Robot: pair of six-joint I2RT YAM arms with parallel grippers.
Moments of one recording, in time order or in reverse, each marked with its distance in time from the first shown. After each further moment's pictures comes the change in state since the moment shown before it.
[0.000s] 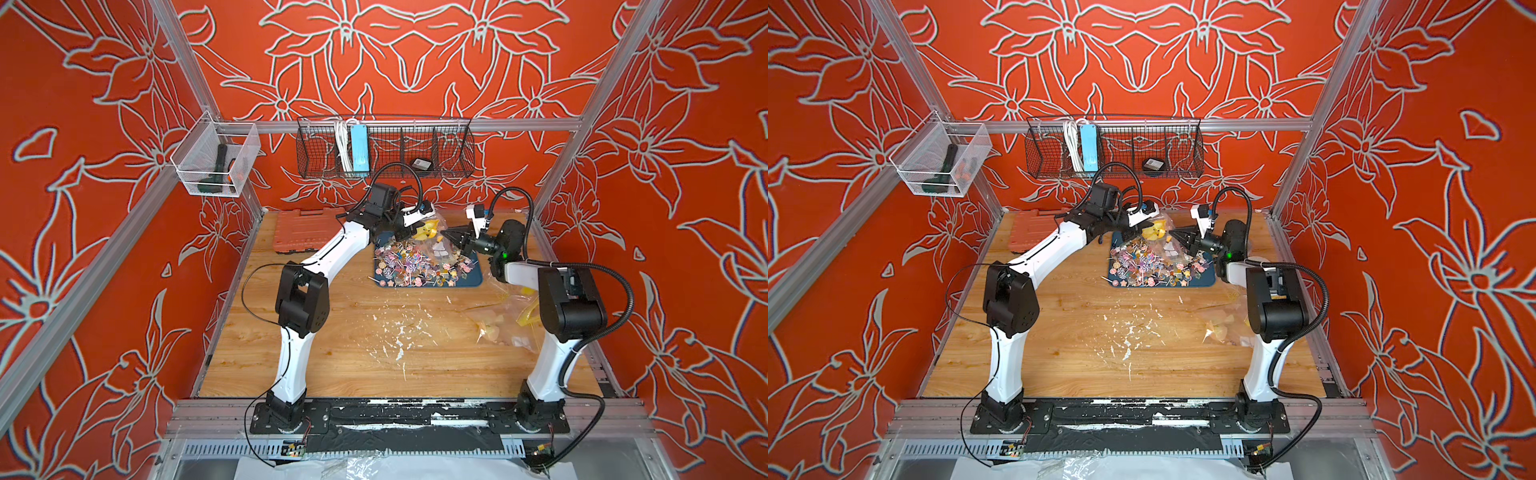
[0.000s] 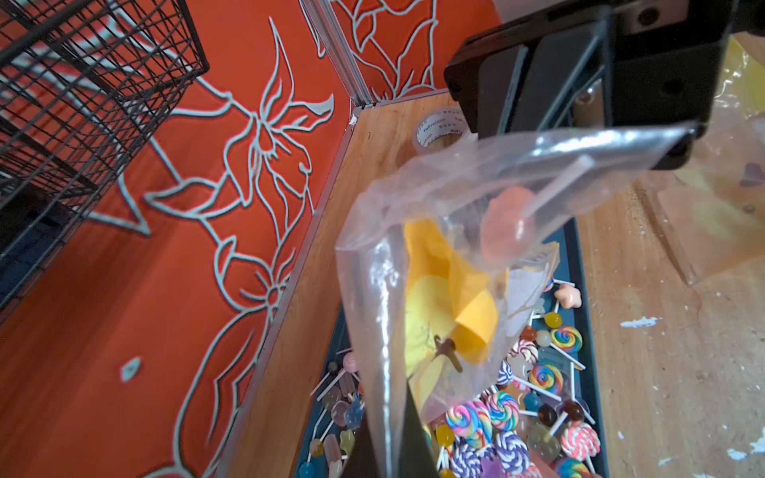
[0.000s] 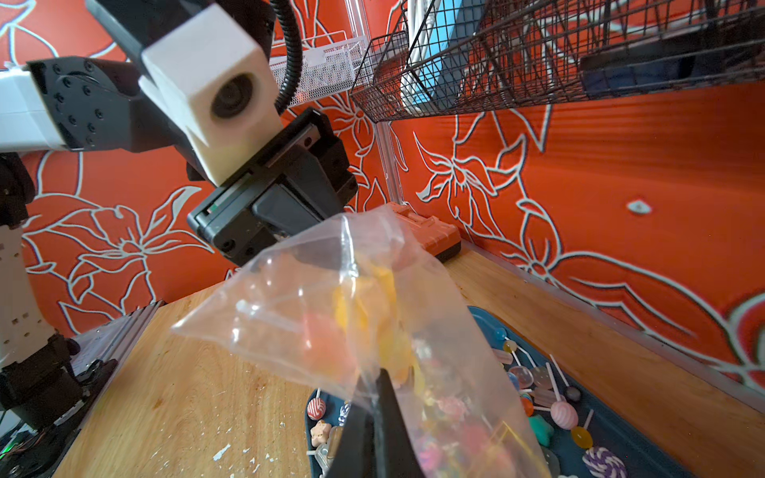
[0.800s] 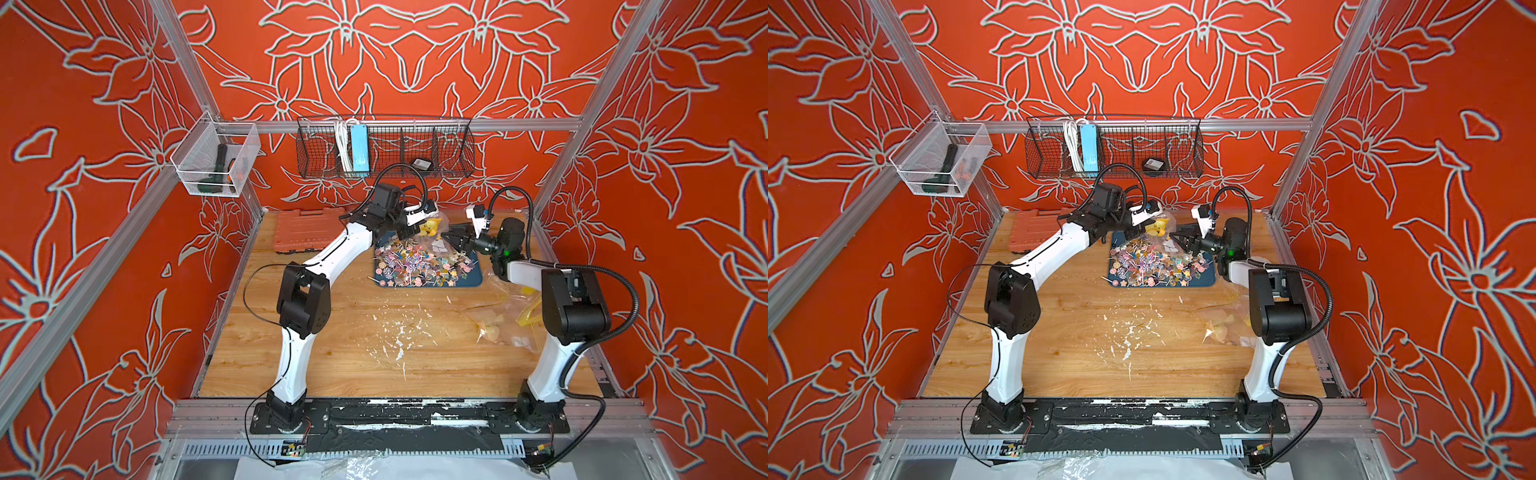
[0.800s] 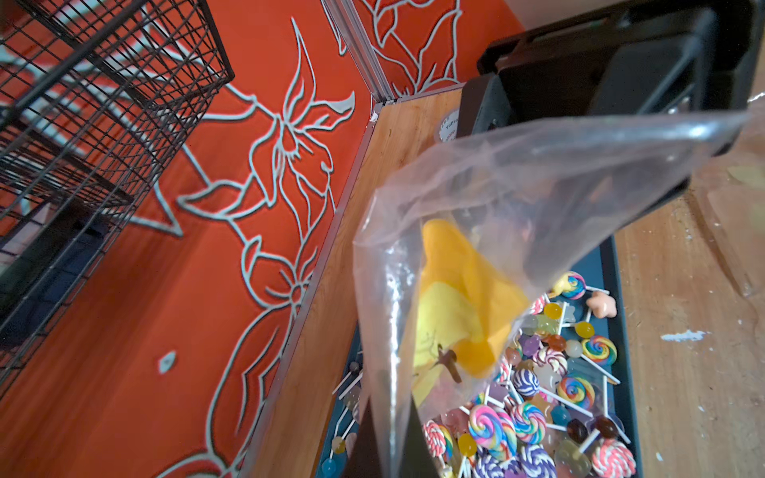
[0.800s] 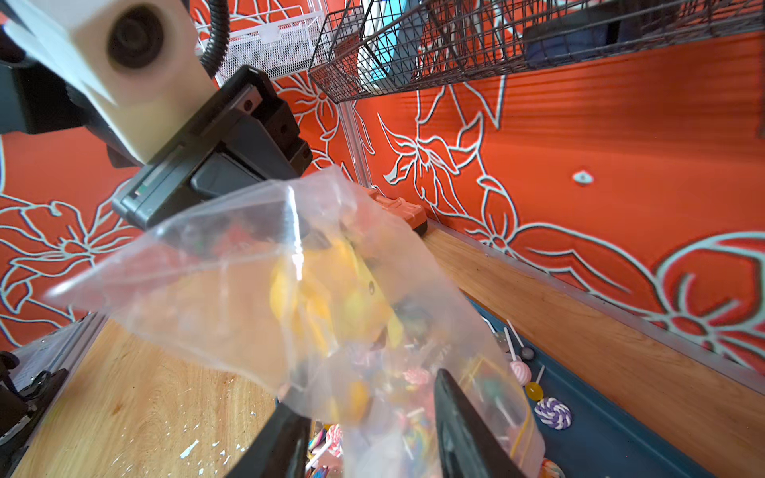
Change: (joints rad) left arm -0.020 0.000 0.000 0.044 -0.076 -0.002; right arm -0.013 -0.029 0.006 -0.182 0.079 -0.129
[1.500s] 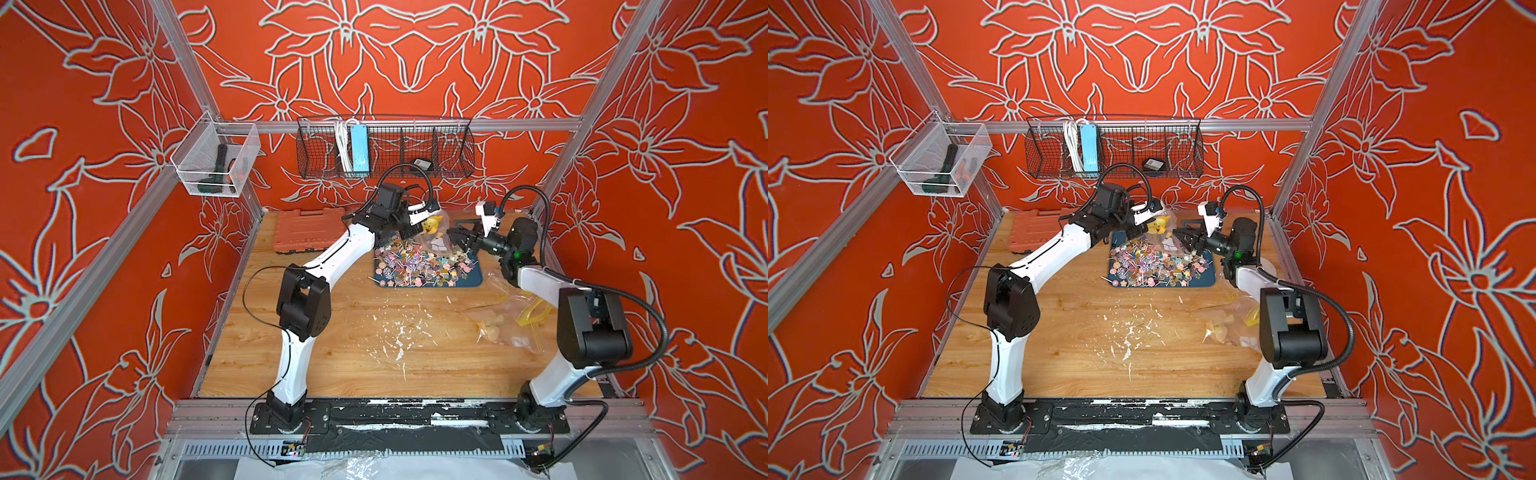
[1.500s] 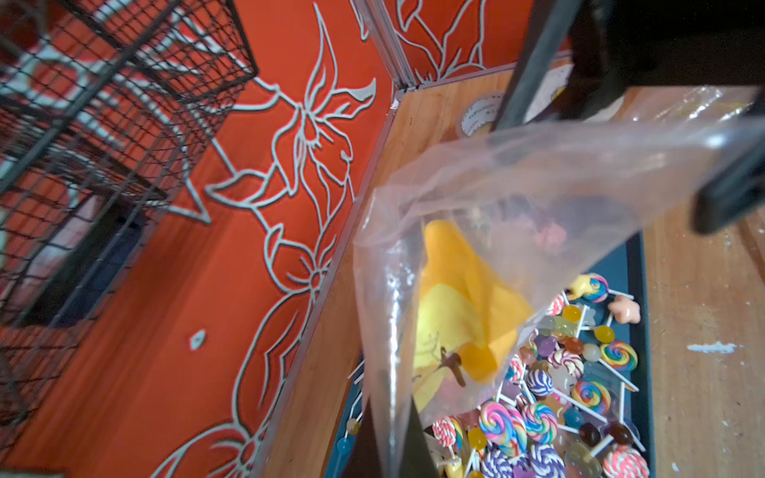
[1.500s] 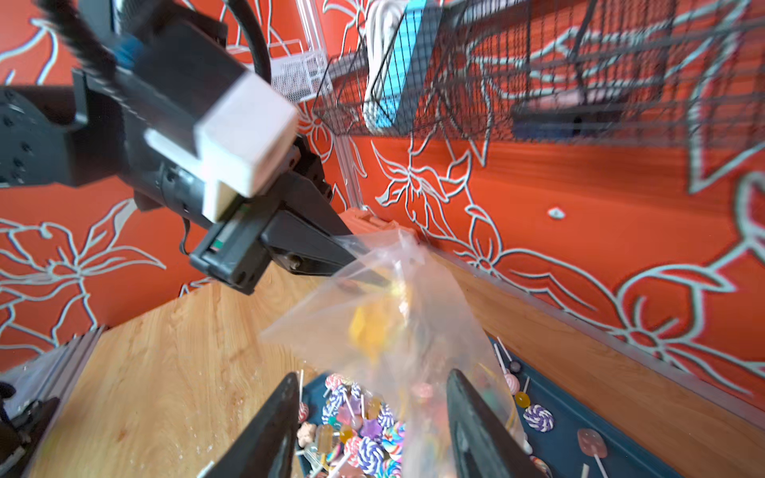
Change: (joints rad) left arm -0.026 -0.042 -0.001 -0.001 -0.153 -0.037; right arm -0.008 -0.251 -0.096 -0.092 0.072 0.013
